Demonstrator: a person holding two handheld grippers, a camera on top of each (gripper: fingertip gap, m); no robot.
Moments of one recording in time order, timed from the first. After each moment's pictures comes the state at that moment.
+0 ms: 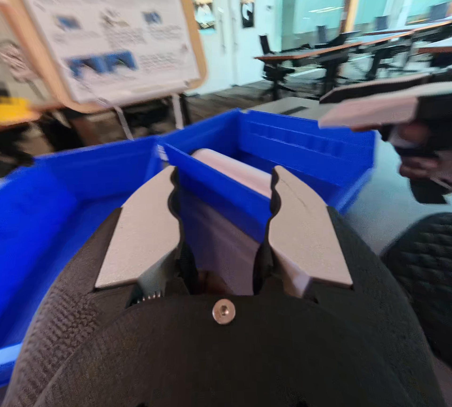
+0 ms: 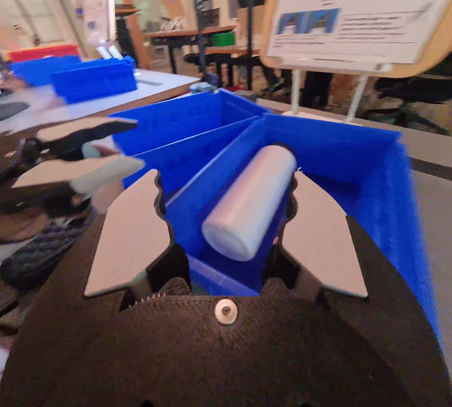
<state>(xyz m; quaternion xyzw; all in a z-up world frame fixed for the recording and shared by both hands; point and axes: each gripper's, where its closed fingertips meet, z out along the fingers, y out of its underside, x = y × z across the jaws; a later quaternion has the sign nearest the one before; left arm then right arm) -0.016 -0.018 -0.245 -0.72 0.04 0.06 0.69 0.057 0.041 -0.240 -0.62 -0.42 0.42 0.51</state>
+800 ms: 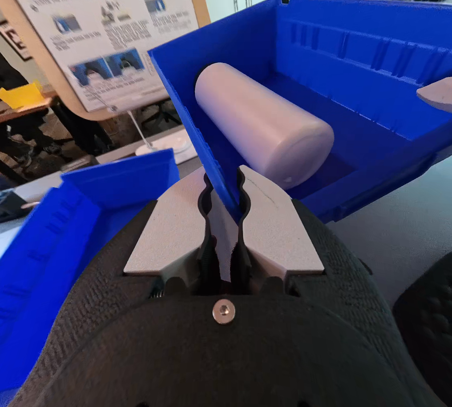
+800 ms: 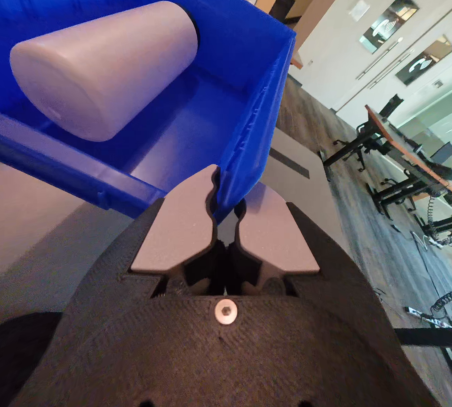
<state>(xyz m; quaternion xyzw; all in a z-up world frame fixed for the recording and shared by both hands) -0.022 0.024 -0.212 -0.77 0.03 0.09 0.63 0.147 0.099 -0.208 -0.68 -0.42 0.01 0.60</state>
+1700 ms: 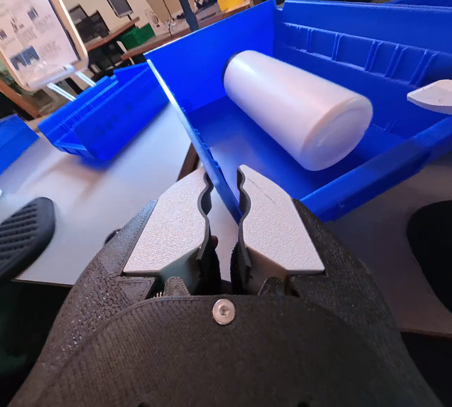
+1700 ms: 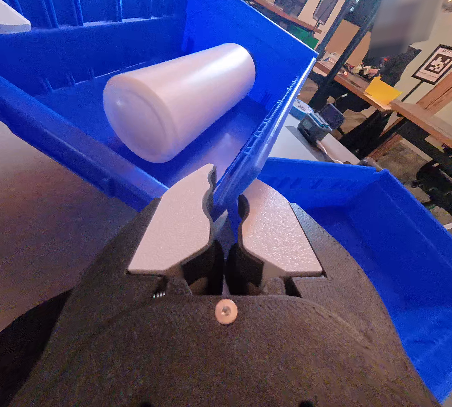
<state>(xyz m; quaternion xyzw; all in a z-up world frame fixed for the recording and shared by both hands) -0.314 -0.330 -0.239 -0.78 -0.17 0.32 0.51 -0.231 -0.173 -0.262 -0.49 -0.62 0.32 0.53</state>
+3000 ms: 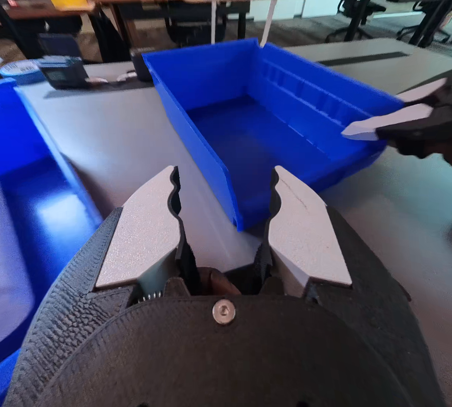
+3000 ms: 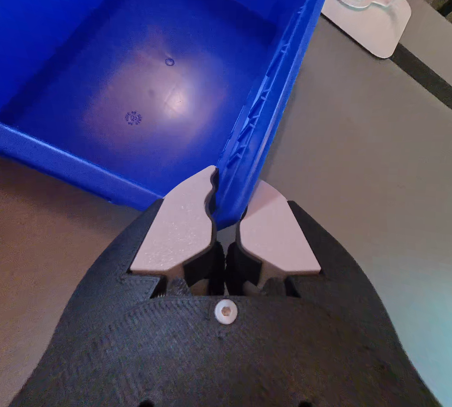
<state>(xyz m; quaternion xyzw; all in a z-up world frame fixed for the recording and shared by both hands) -0.136 -0.116 -0.296 -0.79 -0.10 0.08 0.60 -0.016 0.040 -0.350 -0.75 -0.53 0.13 0.38</state>
